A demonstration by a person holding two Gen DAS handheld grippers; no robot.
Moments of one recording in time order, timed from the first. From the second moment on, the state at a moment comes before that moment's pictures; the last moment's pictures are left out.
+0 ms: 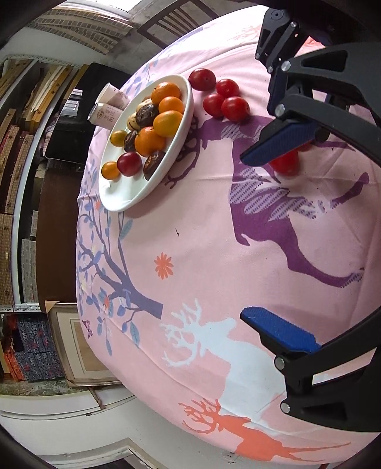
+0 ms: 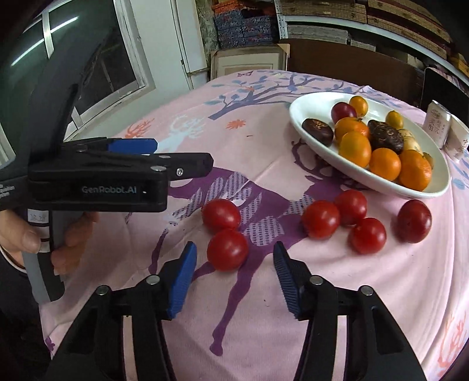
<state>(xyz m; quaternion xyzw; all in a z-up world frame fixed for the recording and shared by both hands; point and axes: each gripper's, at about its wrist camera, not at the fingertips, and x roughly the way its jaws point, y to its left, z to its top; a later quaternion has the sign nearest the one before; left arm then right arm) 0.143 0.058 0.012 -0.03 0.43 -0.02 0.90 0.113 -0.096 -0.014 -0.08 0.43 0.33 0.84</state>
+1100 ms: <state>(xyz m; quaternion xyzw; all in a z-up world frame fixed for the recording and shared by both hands) 0.208 -0.030 0.074 -0.04 0.35 -0.11 0.93 0.171 -0.205 0.068 -0.02 0.25 0.17 0.95</state>
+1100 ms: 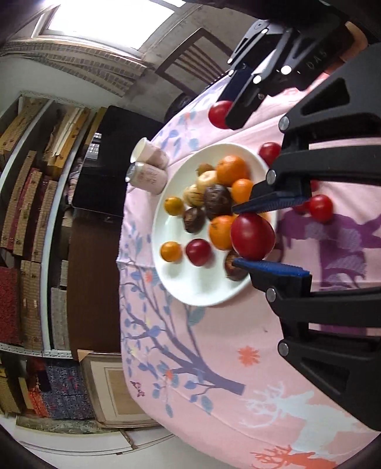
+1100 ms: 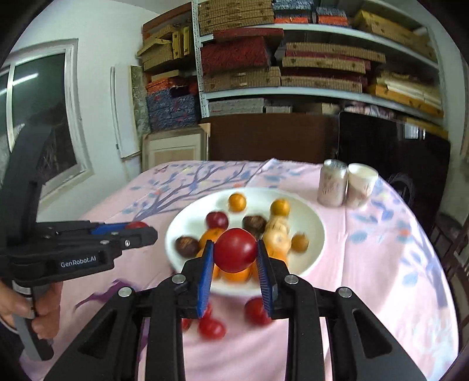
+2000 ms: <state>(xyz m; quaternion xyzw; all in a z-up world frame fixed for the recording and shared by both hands) 0.210 -0.008 0.047 -0.07 0.35 -0.03 0.93 0.185 -0.252 0.039 0.10 0.32 0.18 0.93</state>
